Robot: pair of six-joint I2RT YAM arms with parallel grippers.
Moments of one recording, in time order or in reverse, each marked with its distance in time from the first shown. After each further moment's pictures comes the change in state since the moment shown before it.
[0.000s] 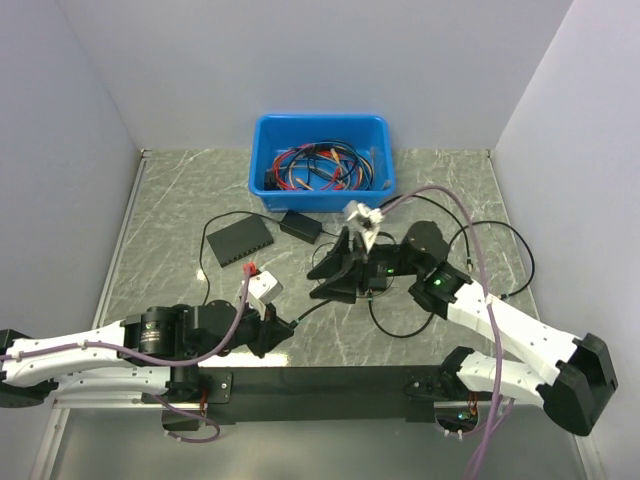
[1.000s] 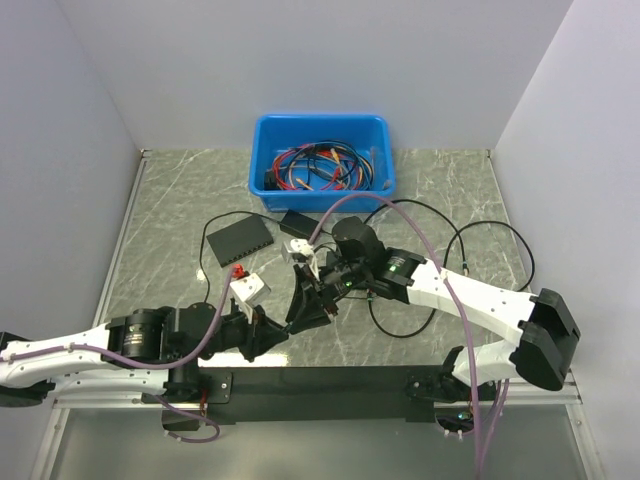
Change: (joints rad) left arm -0.026 -0.086 0.000 -0.034 0.009 -0.005; right arm 0.231 0.301 0.273 -0.573 -0.116 -0.445
